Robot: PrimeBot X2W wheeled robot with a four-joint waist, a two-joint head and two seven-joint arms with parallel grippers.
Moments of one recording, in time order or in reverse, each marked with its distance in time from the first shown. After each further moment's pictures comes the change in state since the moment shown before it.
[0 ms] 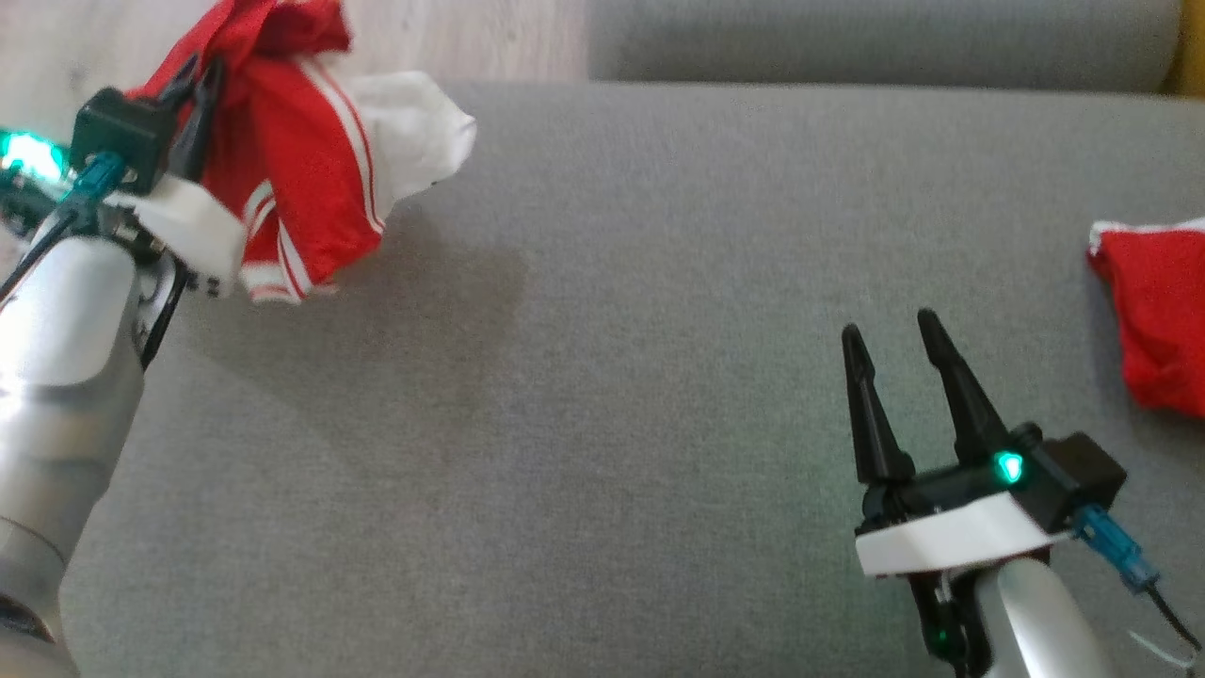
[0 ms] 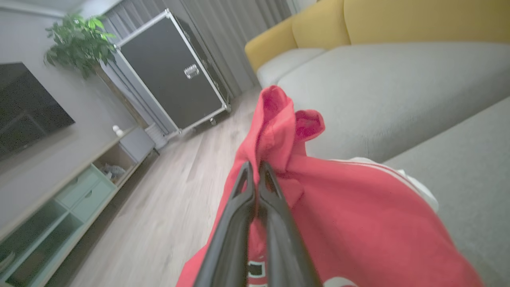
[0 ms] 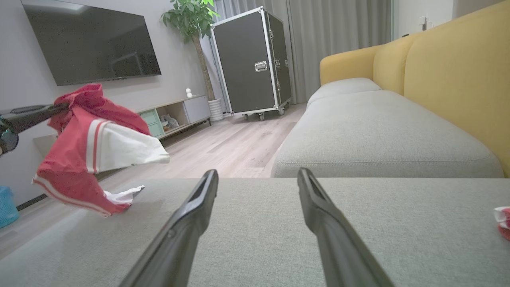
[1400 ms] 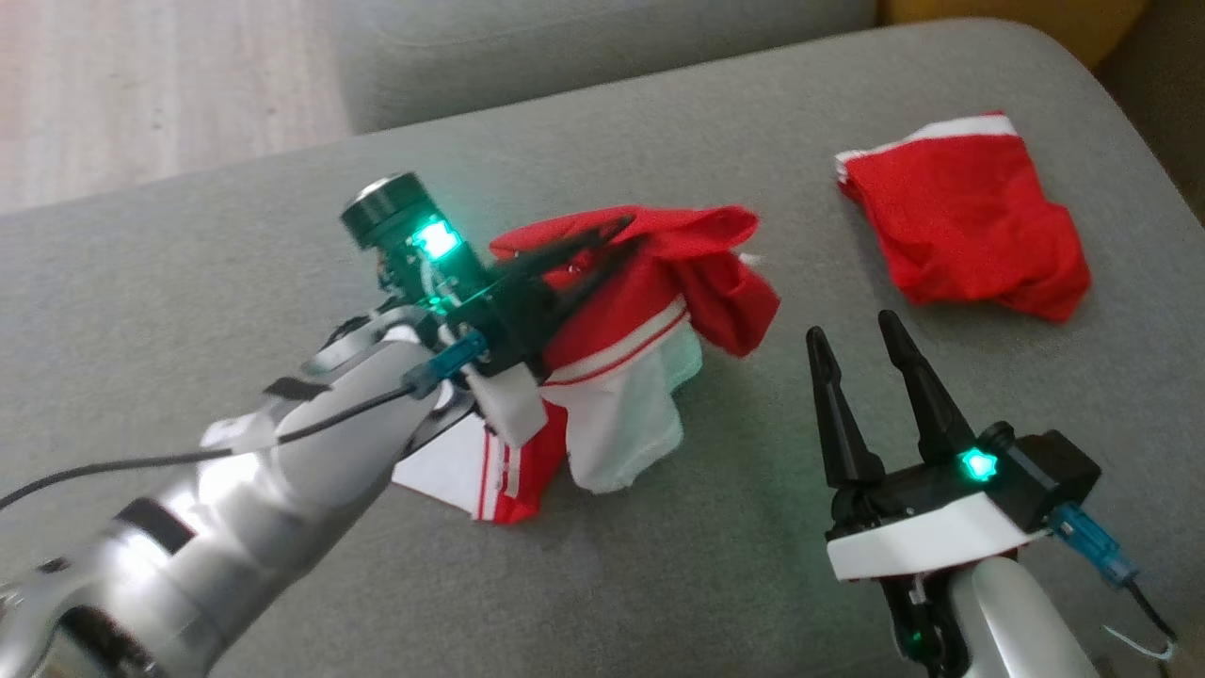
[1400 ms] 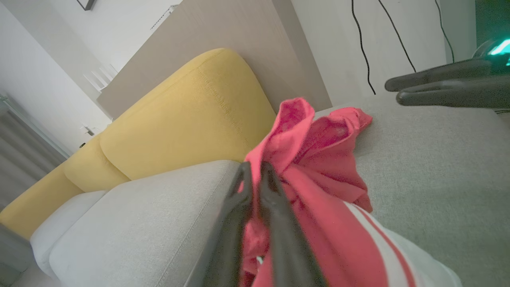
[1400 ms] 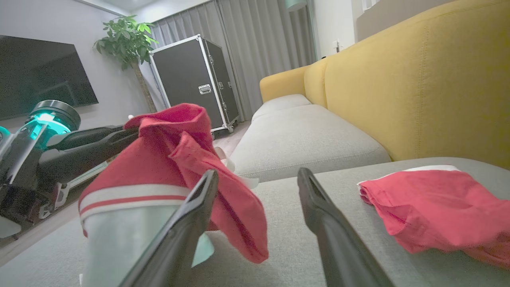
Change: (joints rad) left arm 0.112 -0.112 -0.277 -0.486 0.159 -0.072 0.000; right arm -0.001 0.000 0.071 -0.008 0.070 0.000 0.000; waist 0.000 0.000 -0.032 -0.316
